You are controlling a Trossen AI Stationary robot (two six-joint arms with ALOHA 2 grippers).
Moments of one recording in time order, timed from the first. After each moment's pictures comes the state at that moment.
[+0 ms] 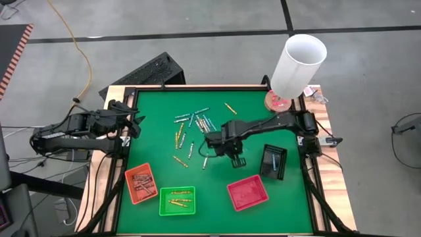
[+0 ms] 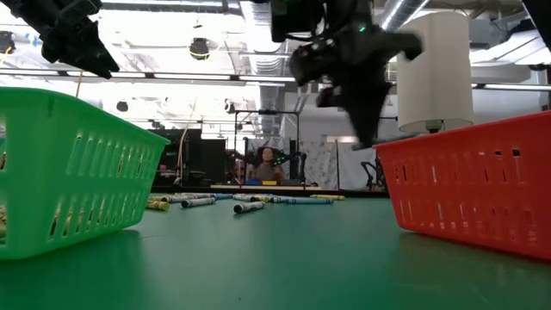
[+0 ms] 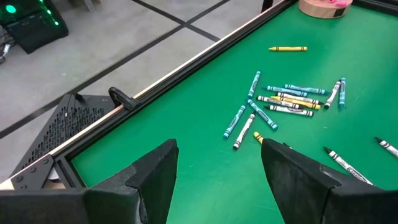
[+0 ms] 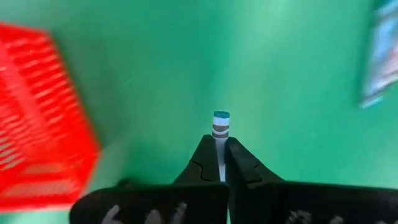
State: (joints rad) left arm 0.10 0.40 0.74 -0.91 -0.61 -0.33; right arm 0.06 1.93 1.67 -1.33 -0.03 -0.12
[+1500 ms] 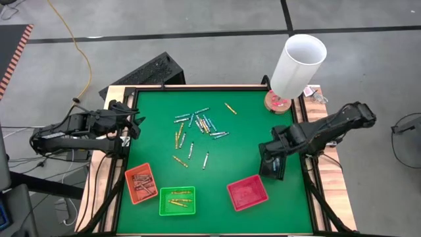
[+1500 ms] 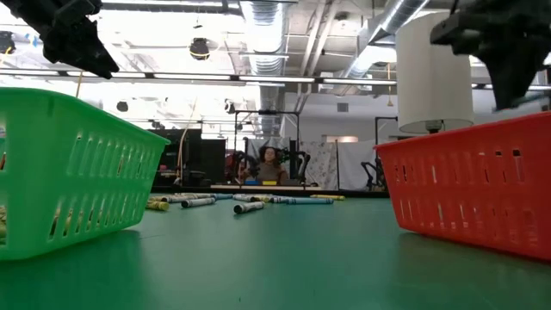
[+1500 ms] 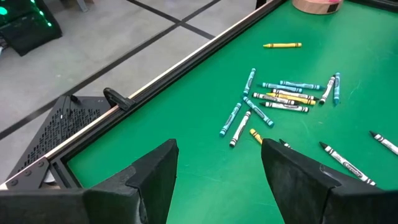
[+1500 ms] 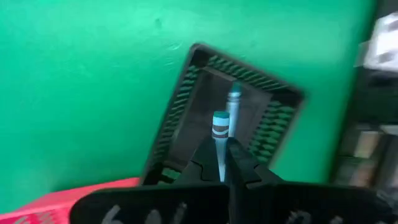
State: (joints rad) left arm 0.10 0.40 0.74 -0.91 -0.59 -0.32; right arm 0.33 1.19 1.05 -1.36 0.16 1.78
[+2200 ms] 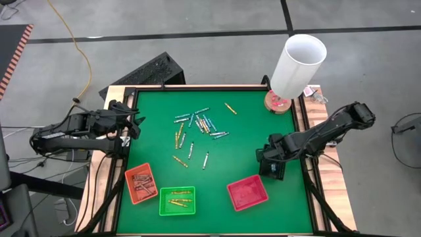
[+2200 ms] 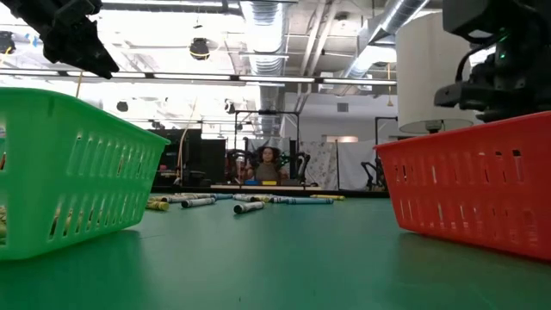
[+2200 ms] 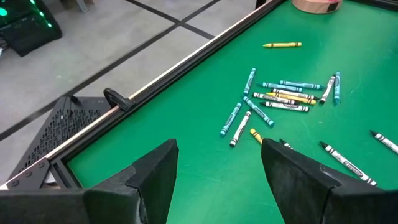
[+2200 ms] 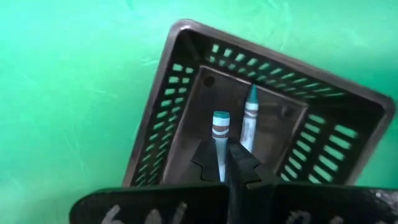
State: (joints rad) left arm 0.10 0.40 0.74 -0.91 -0.59 -0.31; right arm 0.34 1.21 0.74 -1.00 0.17 1.84
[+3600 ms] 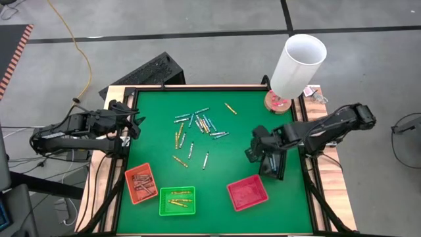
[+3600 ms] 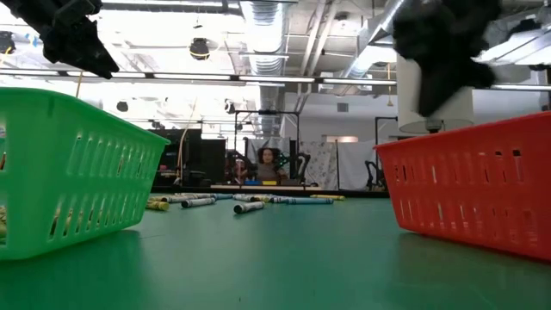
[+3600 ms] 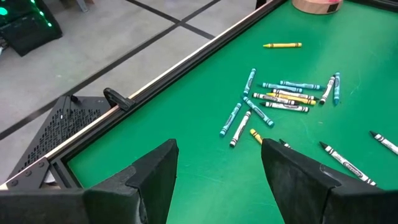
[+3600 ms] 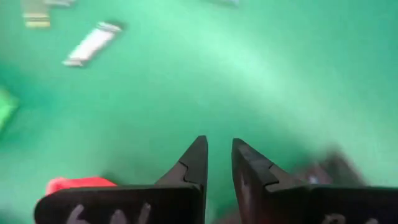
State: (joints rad) left arm 0.10 0.40 0.74 -0.91 -0.59 -0.32; right arm 0.22 1.21 0.98 -0.87 0.24 1.09
